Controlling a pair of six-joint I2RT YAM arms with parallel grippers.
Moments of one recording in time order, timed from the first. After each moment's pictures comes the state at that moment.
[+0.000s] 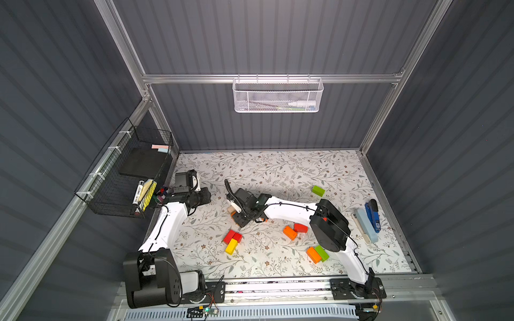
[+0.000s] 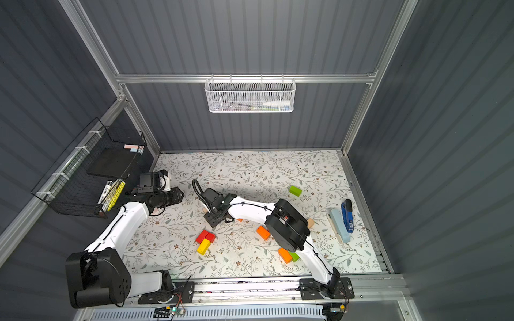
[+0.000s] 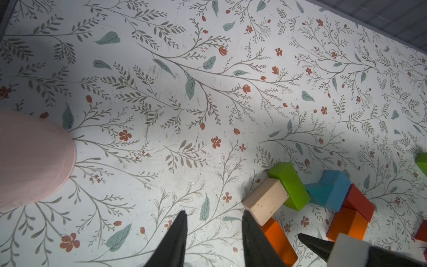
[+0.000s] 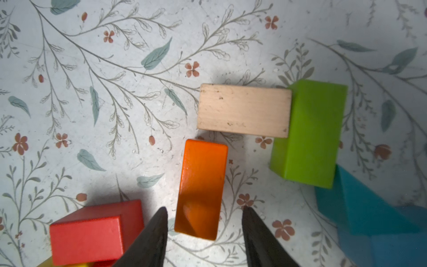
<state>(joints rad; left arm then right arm) 0.11 1.31 0.94 -0.52 0.19 -0.18 1.04 2.23 1.75 -0.55 -0.01 0.18</state>
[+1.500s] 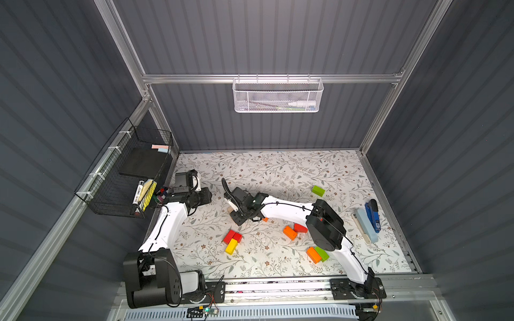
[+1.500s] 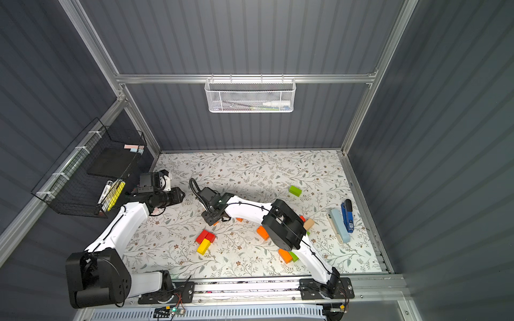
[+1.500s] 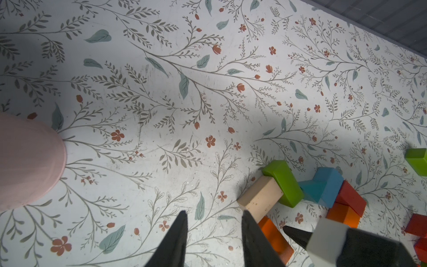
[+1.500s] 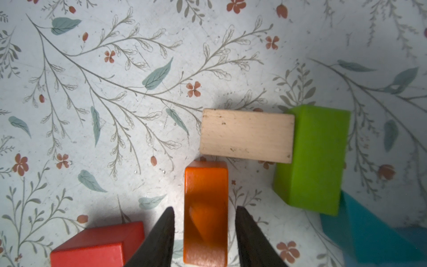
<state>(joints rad) 0.11 1.31 0.94 -0.52 0.22 -0.18 1.04 2.28 1.83 -0.57 0.01 0.20</state>
